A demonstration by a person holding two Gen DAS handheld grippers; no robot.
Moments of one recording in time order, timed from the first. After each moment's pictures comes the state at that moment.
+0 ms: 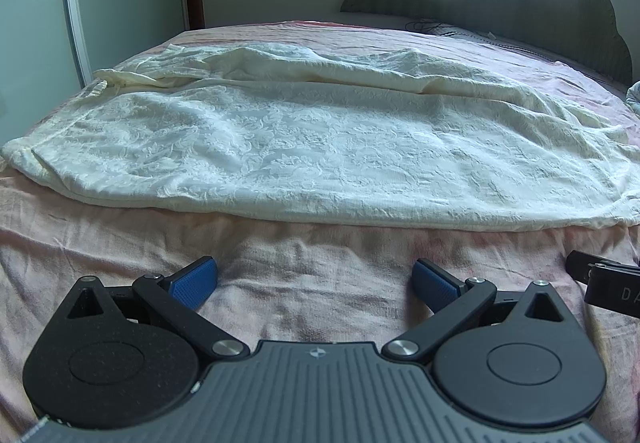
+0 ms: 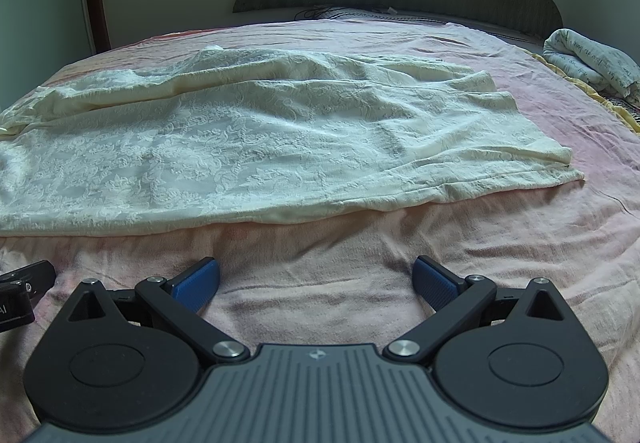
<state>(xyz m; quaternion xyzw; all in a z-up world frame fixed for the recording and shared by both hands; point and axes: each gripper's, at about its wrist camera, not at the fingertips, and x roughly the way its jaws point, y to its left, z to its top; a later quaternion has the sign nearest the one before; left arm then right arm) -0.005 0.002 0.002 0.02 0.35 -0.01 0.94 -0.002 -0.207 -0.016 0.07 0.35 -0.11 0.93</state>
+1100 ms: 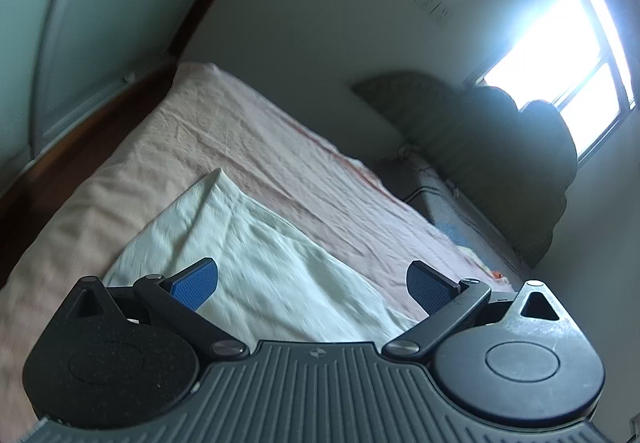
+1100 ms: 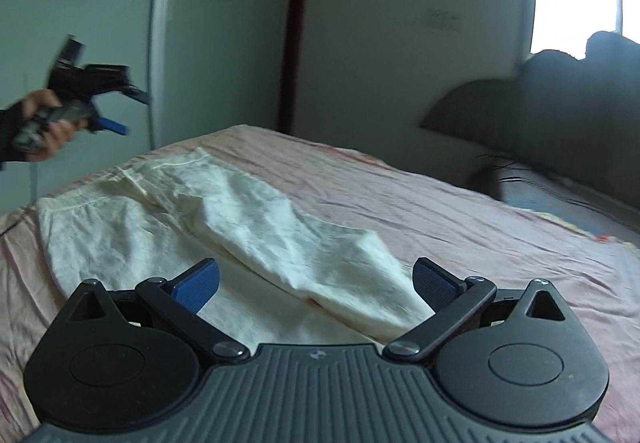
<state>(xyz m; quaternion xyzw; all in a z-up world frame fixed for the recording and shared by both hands) 0.324 0.315 0.116 -0.28 0.34 -0.13 0.89 0.108 -0.200 0.141 -0.08 0.22 0.19 0.95</state>
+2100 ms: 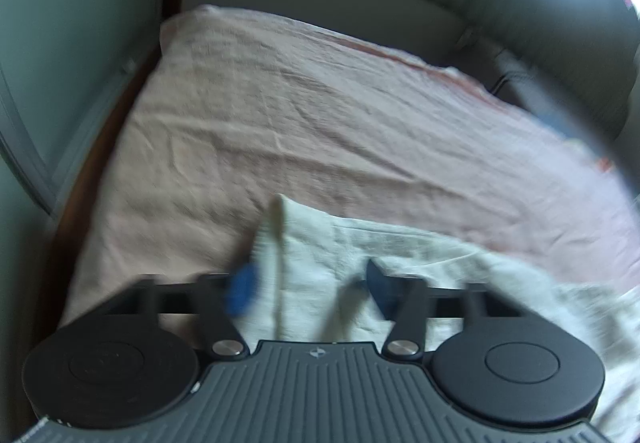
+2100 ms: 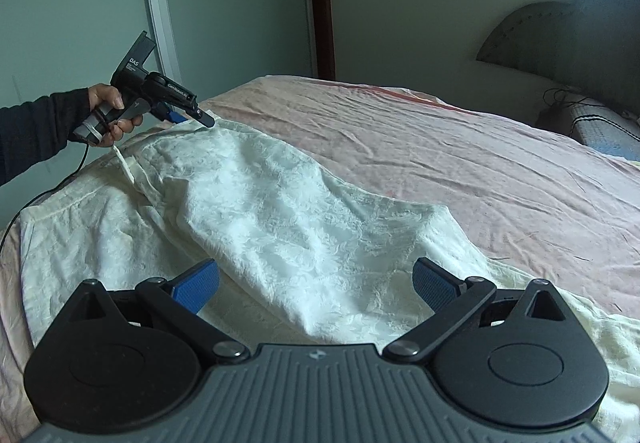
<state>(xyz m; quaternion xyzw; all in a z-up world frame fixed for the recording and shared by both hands) 0.479 0.300 0.035 -0.06 0.47 -0.12 0.87 0.241 -0.178 0.079 -0.03 0.32 0.26 0.91</state>
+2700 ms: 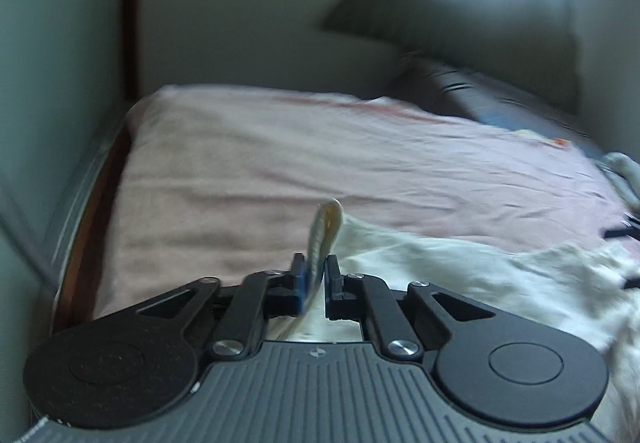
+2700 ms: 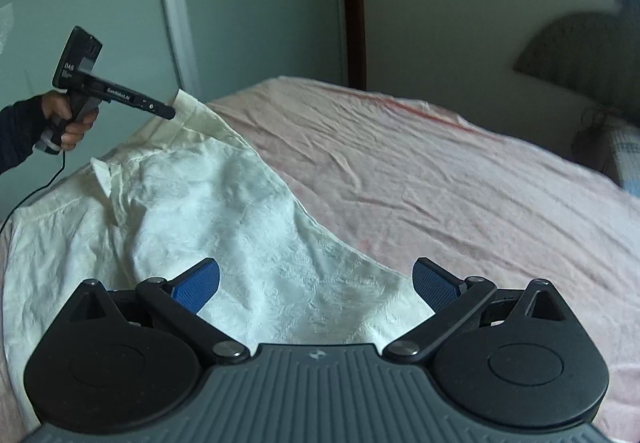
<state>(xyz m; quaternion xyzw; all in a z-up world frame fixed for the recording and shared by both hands) 0.431 0.297 0.066 -0.03 0.38 -0.17 0.91 0.341 -0.195 0.084 -0.04 0.33 0.32 0.89</state>
